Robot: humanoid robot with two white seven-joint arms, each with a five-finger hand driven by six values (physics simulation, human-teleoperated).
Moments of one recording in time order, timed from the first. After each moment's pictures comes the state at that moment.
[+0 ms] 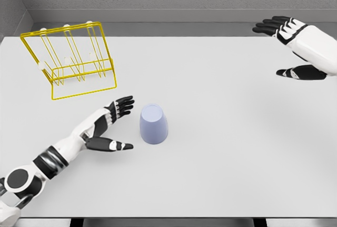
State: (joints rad) left arm -0.08 0.73 -0.65 -1.74 0.64 -0.21 -0.10; right arm -0.26 -0.59 -0.13 -1.73 0.28 -0.61 0.61
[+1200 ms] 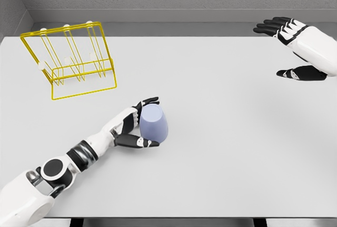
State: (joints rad) left arm -0.19 0.57 -0.74 -1.65 0.63 -0.09 -0.10; right arm -0.26 -0.59 -0.14 -1.72 0.28 -0.61 0.61
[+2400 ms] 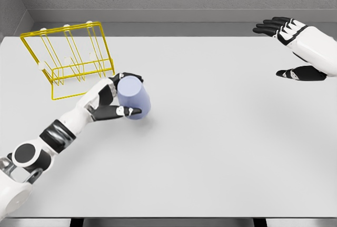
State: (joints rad) left arm -0.19 0.65 -0.57 -1.77 0.64 -0.11 -0.10; right arm -0.26 -0.59 -0.14 -1.73 0.28 -0.61 0.61
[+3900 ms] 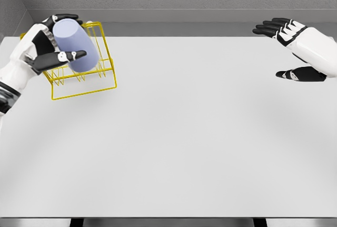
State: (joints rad) left arm -0.29 0.77 -0.35 -1.70 0.77 -0.11 -0.10; right arm -0.25 -0.59 -0.14 -1.73 0.28 -0.61 0.61
